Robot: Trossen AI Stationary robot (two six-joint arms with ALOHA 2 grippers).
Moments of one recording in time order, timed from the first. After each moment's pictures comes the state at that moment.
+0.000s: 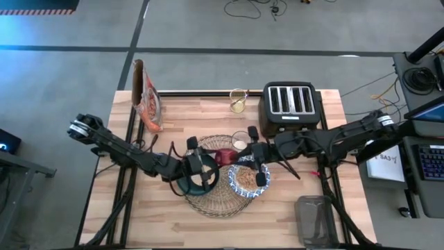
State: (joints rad) left arm -0.43 1.45 0.84 0.69 -0.70 0.31; right arm 0.22 1.51 1.18 -0.06 0.12 -0.07
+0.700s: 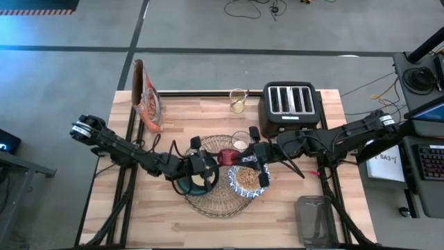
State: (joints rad) left arm -0.40 1.49 0.84 0.79 -0.63 0.35; right arm 0.22 1.51 1.17 -0.08 0.10 -0.05
